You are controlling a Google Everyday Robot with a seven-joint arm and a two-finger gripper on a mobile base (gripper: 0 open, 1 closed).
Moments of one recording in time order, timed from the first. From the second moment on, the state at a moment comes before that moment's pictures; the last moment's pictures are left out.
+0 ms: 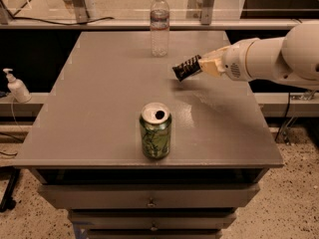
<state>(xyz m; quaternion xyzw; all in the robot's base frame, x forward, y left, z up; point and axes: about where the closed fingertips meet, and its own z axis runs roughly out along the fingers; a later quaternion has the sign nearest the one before) 0.632 -0.134 0.903 -0.36 0.78 0.12 0.51</state>
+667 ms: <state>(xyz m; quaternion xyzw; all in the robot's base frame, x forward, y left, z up) 0.648 -0.131 0.898 -0.36 0.78 0.12 0.50</state>
